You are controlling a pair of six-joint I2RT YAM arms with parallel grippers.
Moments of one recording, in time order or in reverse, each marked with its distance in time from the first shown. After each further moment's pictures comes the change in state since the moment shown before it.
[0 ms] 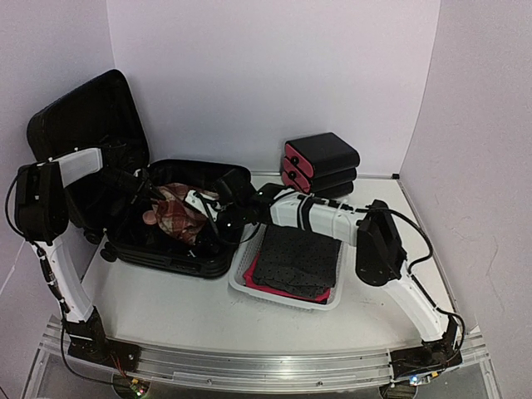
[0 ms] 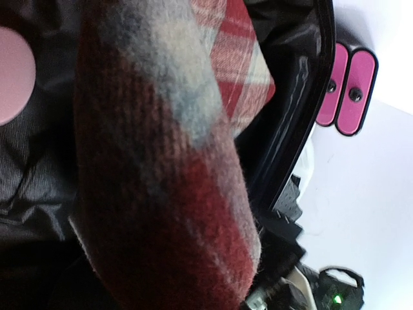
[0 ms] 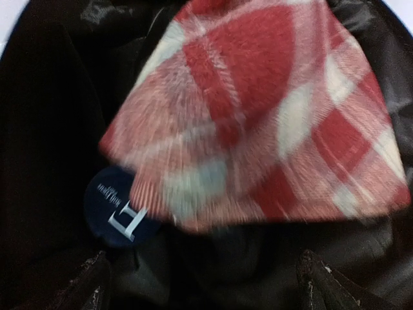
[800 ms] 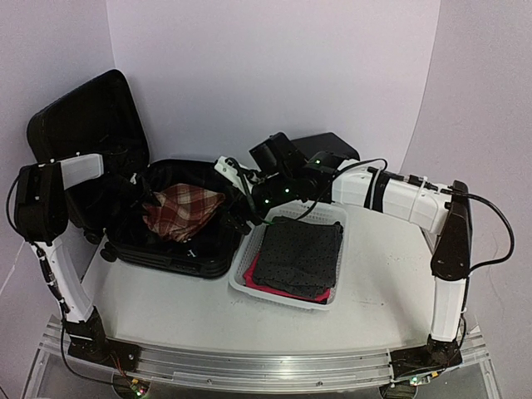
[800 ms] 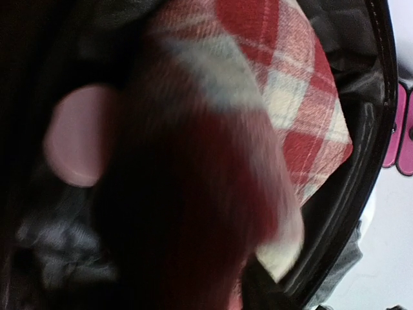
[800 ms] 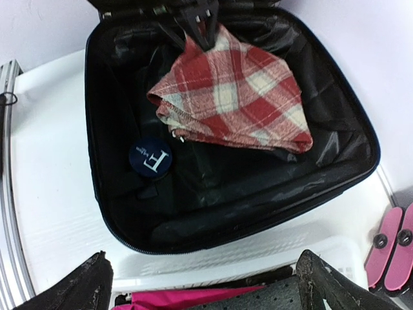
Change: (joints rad) left arm -0.002 0.024 -0.062 0.134 -0.263 0.050; right arm -0.002 -0.565 -0.462 -0.053 0.077 0.060
